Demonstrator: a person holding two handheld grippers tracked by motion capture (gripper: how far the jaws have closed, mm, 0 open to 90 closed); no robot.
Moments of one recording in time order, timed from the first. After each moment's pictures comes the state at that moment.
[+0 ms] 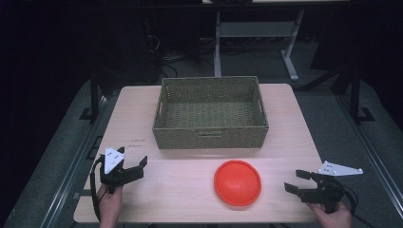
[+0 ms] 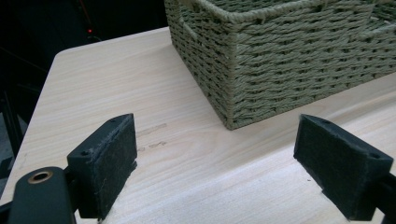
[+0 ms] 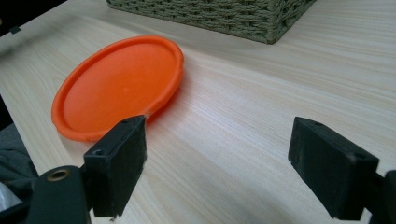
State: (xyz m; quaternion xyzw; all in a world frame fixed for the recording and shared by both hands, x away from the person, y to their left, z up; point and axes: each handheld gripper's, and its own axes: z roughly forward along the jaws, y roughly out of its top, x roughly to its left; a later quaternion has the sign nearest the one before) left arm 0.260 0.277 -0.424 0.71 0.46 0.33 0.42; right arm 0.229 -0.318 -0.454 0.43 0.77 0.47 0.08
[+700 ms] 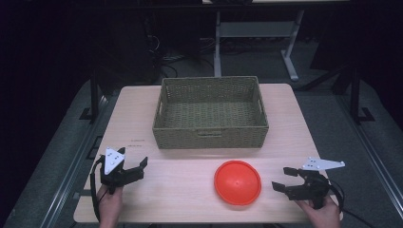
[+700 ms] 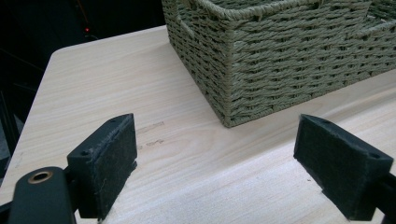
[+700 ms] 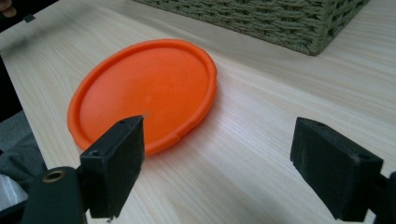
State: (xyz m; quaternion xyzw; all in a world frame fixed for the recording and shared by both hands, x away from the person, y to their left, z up) left arm 0.259 0.277 -0.425 0.71 0.45 0.33 0.42; right arm 0.241 -0.283 -0.445 0.40 0.79 0.46 0.06
